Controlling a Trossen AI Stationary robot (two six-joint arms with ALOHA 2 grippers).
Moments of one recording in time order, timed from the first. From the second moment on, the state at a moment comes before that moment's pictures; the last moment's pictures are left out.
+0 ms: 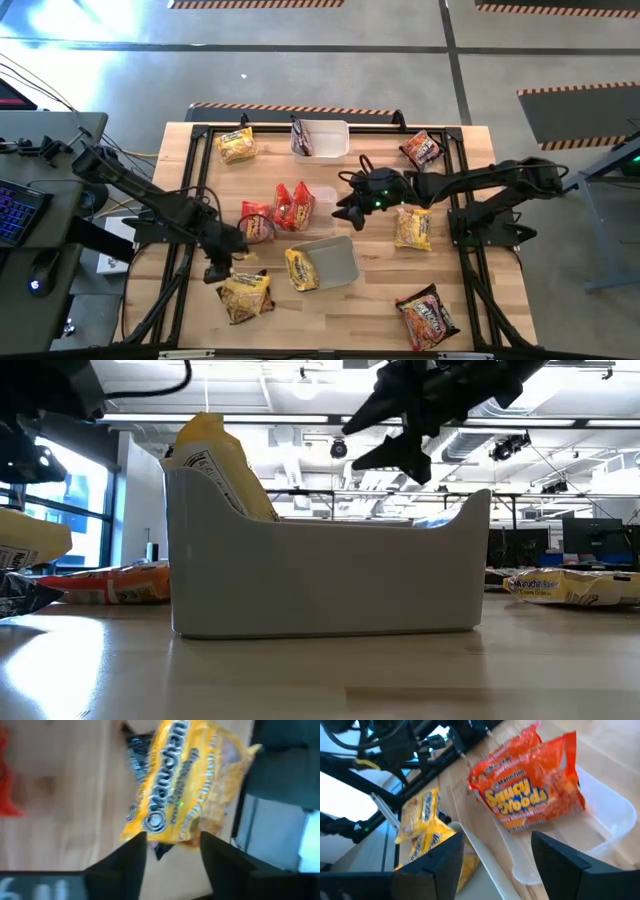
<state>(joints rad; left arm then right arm) -0.45 1.06 0.67 -0.74 0.33 -0.69 -0.04 1.41 0.86 0.05 -0.10 0.63</state>
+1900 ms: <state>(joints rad) -0.50 1.26 0.61 -0.56 0.28 -0.71 -0.04 1.41 0.86 0.12 -0.14 0.61</state>
